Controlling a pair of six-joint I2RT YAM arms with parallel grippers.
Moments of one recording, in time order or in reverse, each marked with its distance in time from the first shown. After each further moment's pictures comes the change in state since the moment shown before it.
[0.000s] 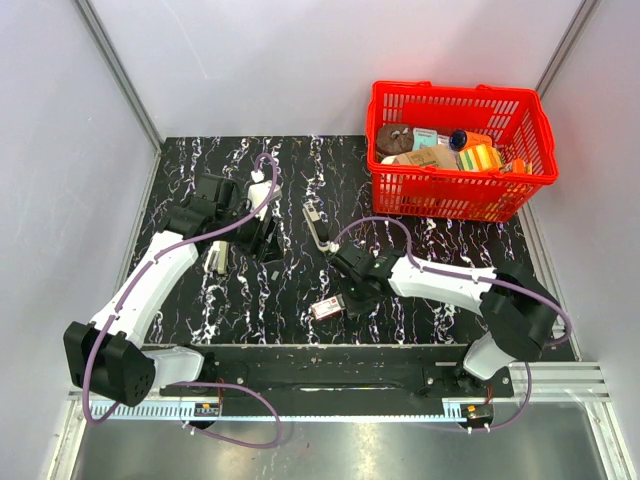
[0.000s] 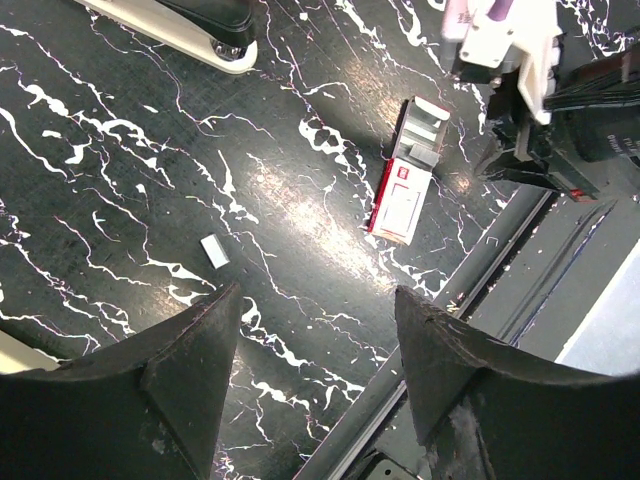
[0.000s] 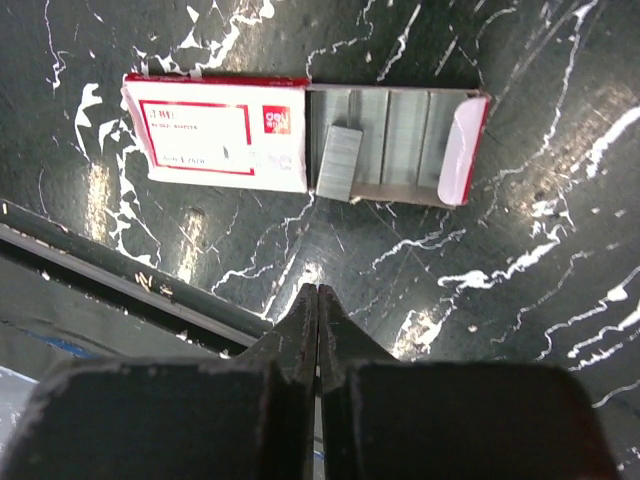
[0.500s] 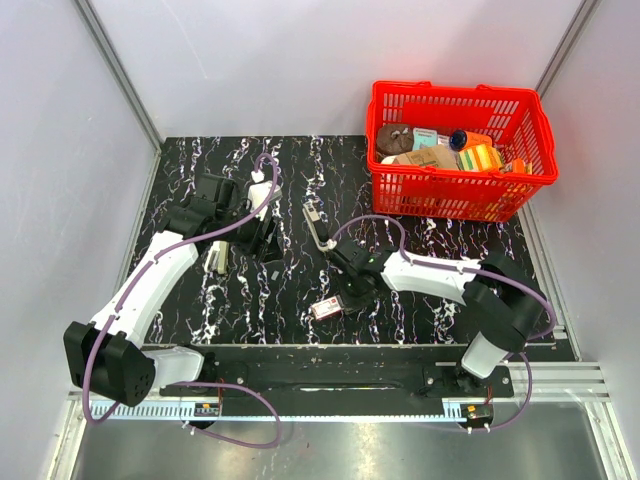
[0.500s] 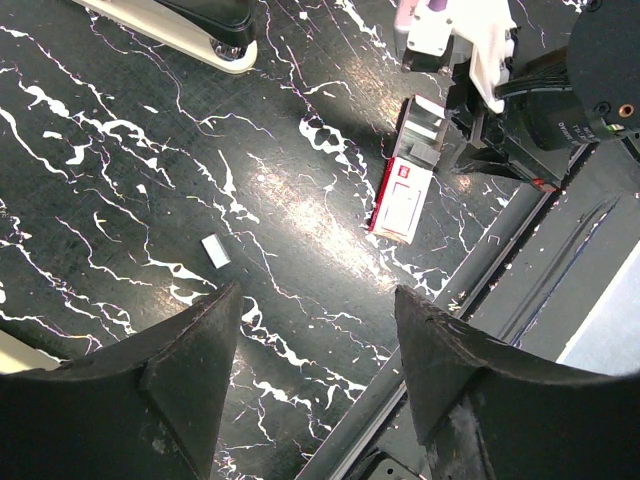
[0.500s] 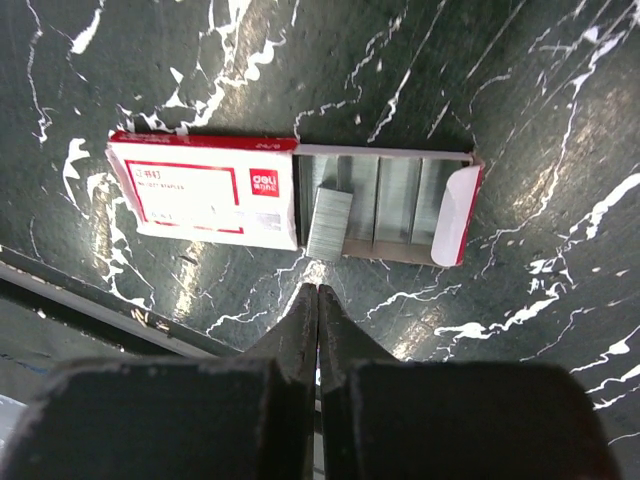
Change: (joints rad) left arm 0.000 0.000 0.000 -0.003 0.000 0.007; right arm -0.036 0.092 0.016 0.062 -0.025 -0.018
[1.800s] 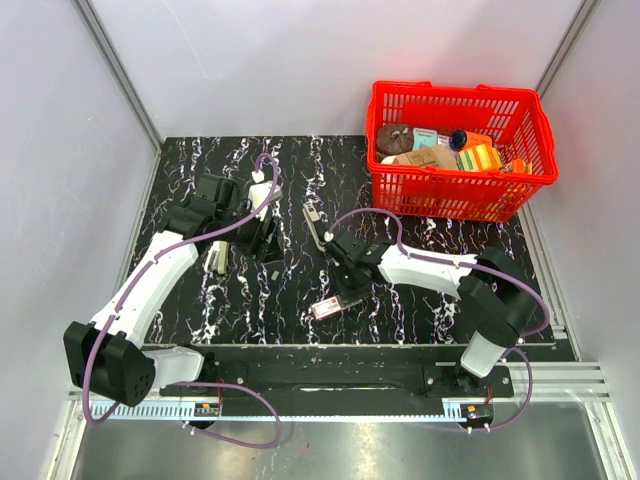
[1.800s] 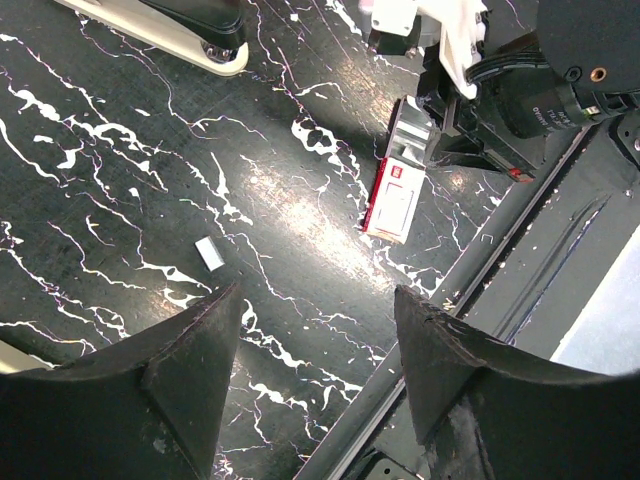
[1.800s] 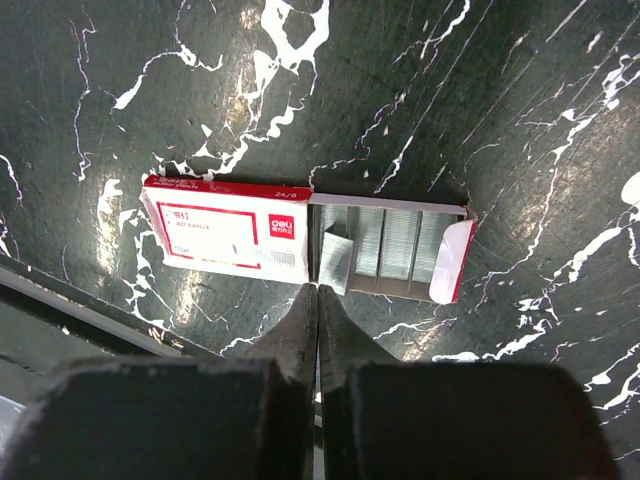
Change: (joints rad) left arm 0.000 0.000 0.000 0.000 0.016 0.001; right arm -0.030 0.042 0.064 0.013 -0.015 -0.037
